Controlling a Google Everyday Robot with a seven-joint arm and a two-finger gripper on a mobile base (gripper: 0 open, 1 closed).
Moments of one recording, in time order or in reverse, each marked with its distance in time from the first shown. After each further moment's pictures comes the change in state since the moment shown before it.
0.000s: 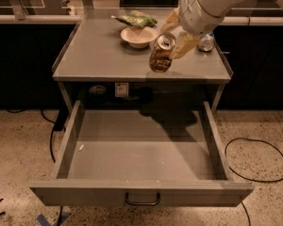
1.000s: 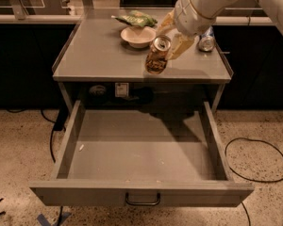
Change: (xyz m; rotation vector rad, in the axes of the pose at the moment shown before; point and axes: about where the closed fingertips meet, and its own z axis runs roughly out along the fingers) arm 0.008 -0.009 0.024 -0.030 -0.035 -0.024
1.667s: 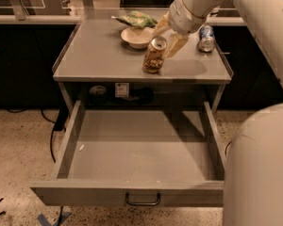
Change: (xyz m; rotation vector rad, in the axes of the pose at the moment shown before) arm 0.027 -0.025 0.043 -0.060 -0.038 -0.036
